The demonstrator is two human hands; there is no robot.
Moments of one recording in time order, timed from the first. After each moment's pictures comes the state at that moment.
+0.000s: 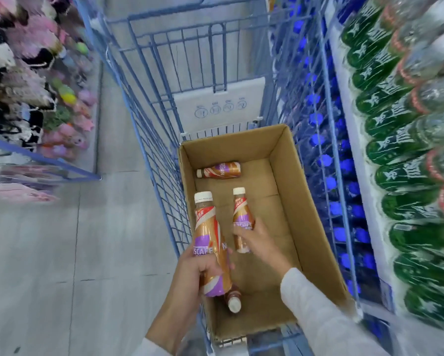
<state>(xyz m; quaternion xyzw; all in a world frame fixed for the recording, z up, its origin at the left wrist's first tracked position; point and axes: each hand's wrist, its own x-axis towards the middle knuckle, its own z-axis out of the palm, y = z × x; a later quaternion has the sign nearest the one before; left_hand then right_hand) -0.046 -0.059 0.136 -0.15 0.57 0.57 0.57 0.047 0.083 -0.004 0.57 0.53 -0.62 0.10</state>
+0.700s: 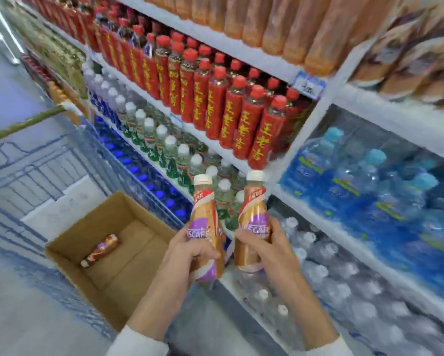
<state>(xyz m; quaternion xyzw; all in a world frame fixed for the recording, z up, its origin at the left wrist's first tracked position) 0.205 -0.061 0.356 0.28 0.48 0.45 0.70 0.375 -0.060 0.363 0.59 0.37 -0.57 -0.43</state>
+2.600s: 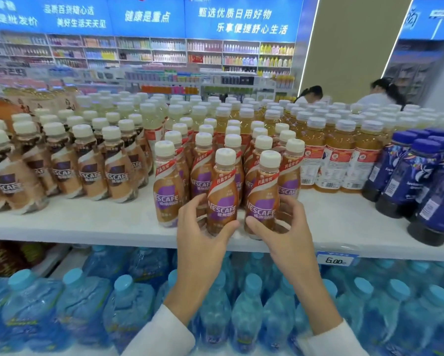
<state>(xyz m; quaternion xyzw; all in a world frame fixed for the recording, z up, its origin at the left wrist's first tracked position) 0.791 -0.075 0.482 0.69 0.28 0.48 0.47 0.904 -0.183 0.501 0.67 0.33 -0.09 -0.66</state>
